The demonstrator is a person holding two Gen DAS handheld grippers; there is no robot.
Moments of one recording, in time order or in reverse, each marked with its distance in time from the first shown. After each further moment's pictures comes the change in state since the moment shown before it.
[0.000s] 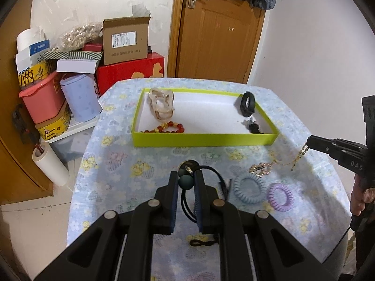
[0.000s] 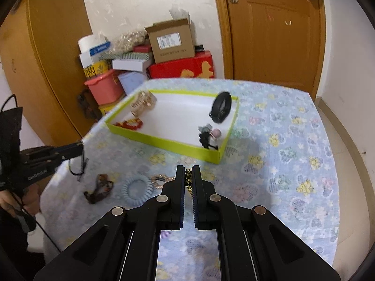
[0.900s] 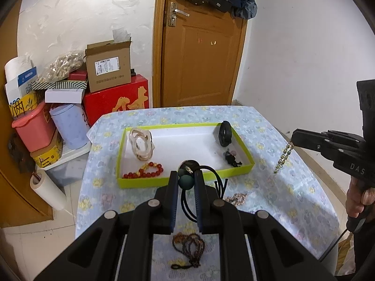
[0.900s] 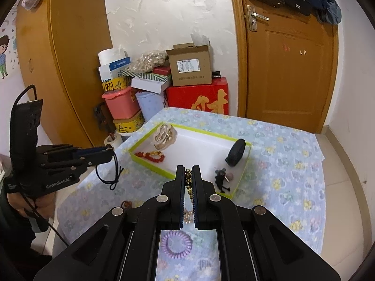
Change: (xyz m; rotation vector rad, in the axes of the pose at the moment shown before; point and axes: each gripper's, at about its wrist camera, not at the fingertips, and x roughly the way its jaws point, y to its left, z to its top) left arm -0.022 -0.030 0.053 0.081 -0.072 -0.048; right arm -0.036 0.029 0.049 -0.095 -0.099 0.047
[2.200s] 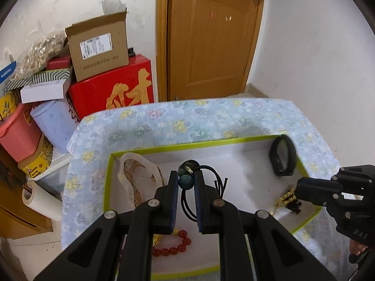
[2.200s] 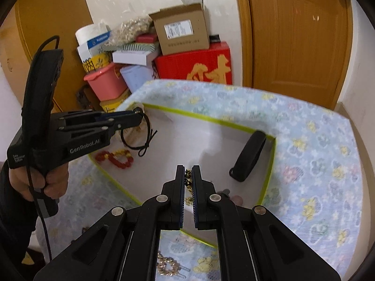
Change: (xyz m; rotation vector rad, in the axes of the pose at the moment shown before) left arm 0.167 0.040 0.057 0.007 0.140 0.038; right arm 0.154 -0.043 0.013 0.054 0.202 0.034
